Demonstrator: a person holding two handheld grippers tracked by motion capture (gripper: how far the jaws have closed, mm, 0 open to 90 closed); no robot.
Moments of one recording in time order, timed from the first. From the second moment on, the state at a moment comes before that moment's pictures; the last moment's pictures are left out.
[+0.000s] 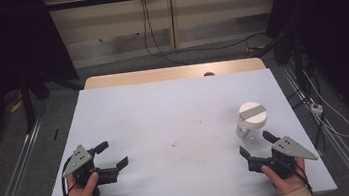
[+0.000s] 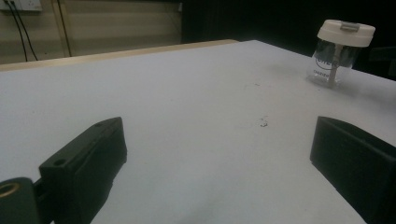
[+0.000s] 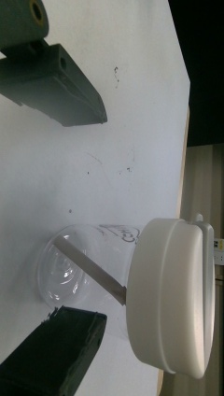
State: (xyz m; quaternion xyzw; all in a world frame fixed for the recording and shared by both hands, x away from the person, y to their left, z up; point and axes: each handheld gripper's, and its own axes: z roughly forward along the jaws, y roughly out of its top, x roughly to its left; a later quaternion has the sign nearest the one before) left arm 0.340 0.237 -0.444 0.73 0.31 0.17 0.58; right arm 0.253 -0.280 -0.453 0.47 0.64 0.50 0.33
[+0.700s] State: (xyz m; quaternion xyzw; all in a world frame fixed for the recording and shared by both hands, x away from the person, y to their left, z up) left arm 0.339 0.237 -0.444 0.73 0.30 0.17 0.59; right arm 0.266 -0.285 -0.454 0.48 0.64 0.49 0.35
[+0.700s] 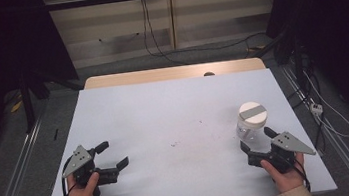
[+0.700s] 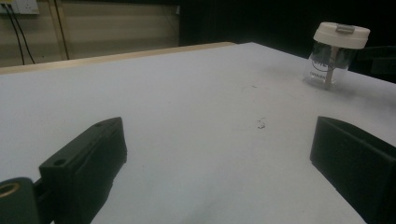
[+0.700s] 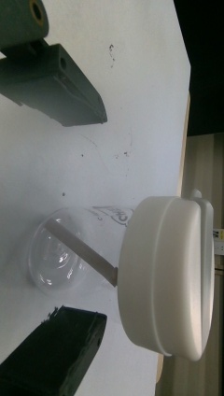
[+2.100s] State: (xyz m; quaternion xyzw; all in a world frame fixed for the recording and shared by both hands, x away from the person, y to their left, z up) left arm 0.336 0.234 -0.445 0.74 0.29 0.16 0.59; right arm 0.313 -0.292 -0.458 0.53 0.62 0.46 0.37
